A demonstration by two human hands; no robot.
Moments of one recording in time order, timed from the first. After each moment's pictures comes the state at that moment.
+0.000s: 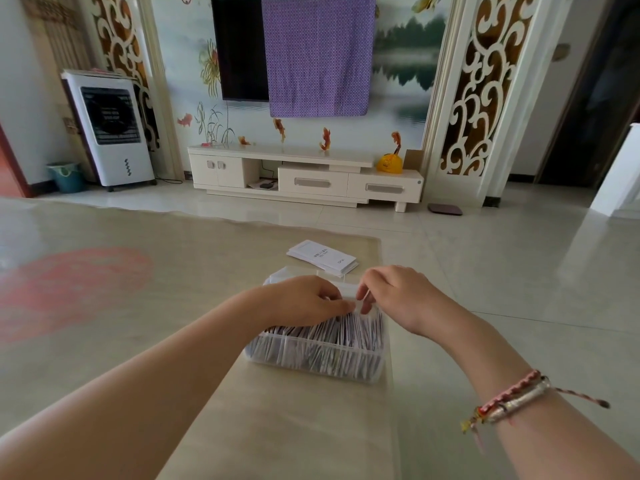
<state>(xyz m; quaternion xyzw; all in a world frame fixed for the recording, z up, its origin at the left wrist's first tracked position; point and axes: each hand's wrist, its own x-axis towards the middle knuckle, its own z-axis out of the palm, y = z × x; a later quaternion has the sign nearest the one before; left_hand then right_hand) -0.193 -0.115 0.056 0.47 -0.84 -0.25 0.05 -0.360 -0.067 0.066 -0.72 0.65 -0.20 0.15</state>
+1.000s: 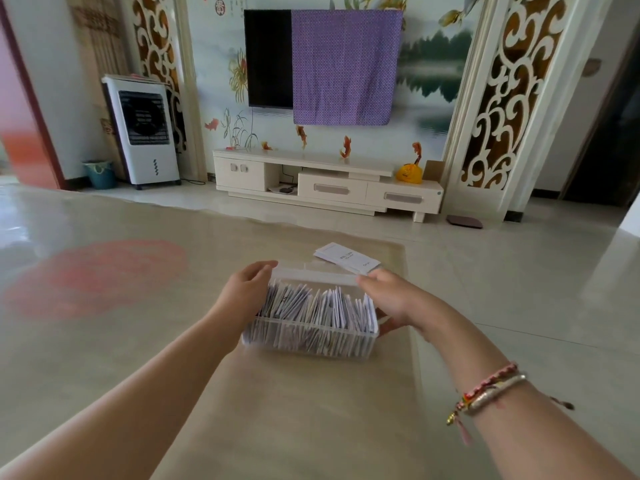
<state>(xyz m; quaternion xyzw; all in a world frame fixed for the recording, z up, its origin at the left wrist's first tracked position) -0.102 -0.121 0.011 0.57 -0.54 -0.40 0.47 -0.312 -0.075 0.065 -0.59 0.66 -0.25 0.39</state>
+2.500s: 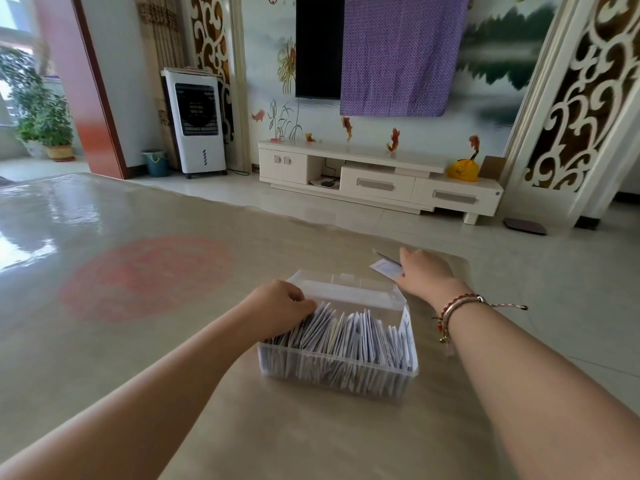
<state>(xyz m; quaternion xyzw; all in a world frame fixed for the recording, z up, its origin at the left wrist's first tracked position) -0.073 -0.135 0.039 0.69 -0.65 -0.25 0.19 -0.317 -0.260 0.020 -0.74 0.66 -0.02 -0.09</state>
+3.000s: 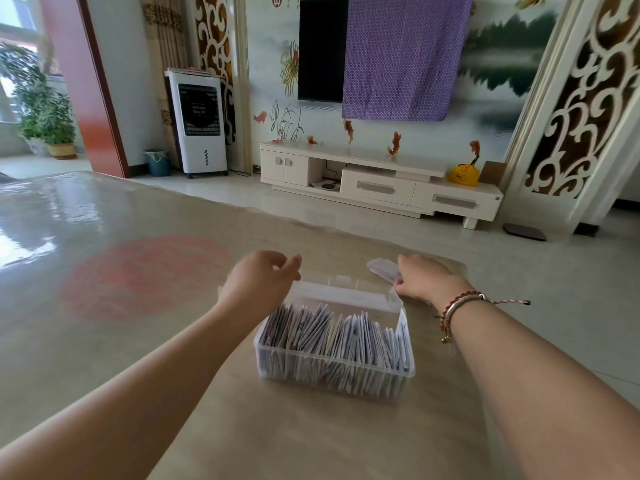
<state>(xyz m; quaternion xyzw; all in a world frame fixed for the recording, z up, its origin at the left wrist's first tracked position) -0.065 -0.136 0.059 0.68 -0.61 -0.20 0.37 -0.317 -0.259 0.027 -0.75 0.66 0.02 -0.03</state>
